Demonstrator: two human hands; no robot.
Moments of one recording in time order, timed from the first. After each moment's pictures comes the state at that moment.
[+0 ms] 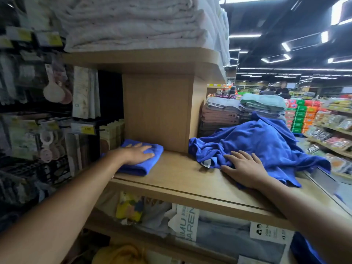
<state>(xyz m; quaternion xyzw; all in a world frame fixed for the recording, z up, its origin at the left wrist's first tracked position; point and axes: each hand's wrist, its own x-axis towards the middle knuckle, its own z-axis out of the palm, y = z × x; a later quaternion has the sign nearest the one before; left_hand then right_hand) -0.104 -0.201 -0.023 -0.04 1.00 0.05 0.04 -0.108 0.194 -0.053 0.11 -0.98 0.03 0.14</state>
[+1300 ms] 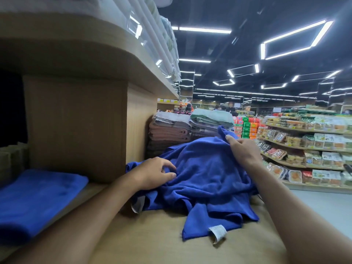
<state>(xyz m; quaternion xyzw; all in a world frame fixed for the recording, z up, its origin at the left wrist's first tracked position) -0.211 0.027 -0.023 0.27 0.92 0.27 -0.11 -0.198 0.329 0.029 -0.12 -0.85 0.39 0.34</state>
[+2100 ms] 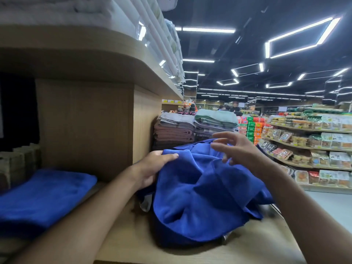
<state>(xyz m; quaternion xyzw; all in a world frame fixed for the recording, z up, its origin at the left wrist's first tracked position) -0.184 0.035 -0.005 0.16 0.67 0.72 0.06 -0.146 0.297 0.046 0.16 -0.82 0.52 0.17</state>
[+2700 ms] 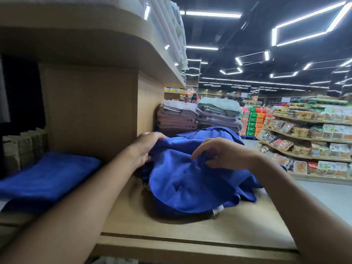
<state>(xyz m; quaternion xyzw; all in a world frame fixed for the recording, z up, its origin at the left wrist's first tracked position) -0.190 0.014 0.008 0.01 0.71 0.70 -0.01 -0.125 0.260 0.034 0.31 -0.93 0.18 0.08</state>
